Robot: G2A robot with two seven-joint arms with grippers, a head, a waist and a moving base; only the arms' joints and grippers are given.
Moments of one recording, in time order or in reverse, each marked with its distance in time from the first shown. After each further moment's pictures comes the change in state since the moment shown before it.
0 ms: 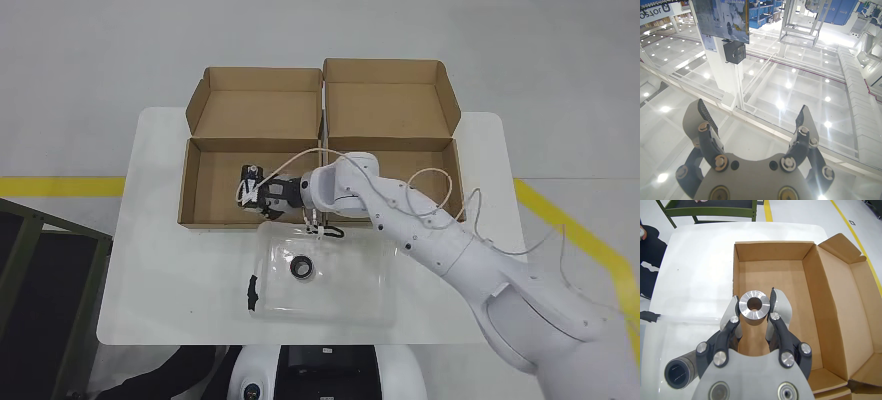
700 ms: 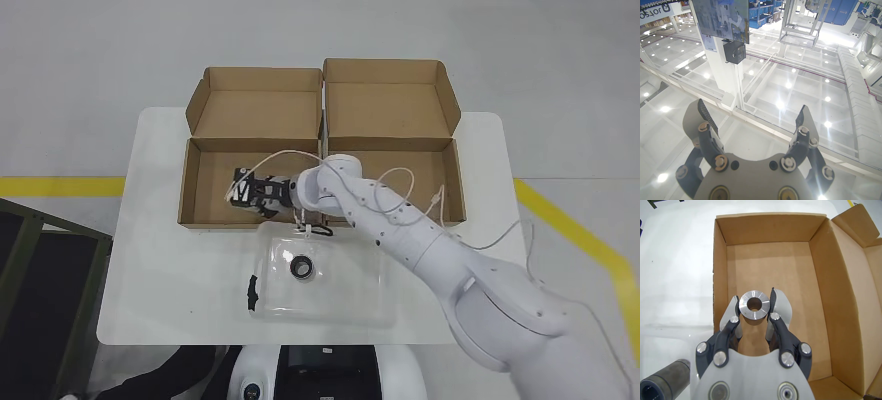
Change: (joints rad) left arm 0.000 0.000 0.000 0.000 0.000 0.000 0.000; right arm 0.033 -0.160 -0.047 0.292 -0.070 0.004 -0.050
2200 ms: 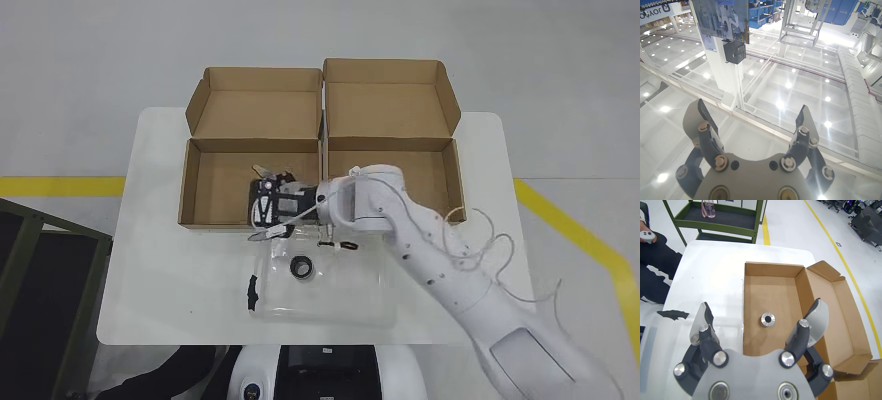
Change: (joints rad) left arm 0.000 0.000 0.000 0.000 0.000 0.000 0.000; right arm -0.381 0.230 0.475 -0.760 -0.163 -0.171 0.258
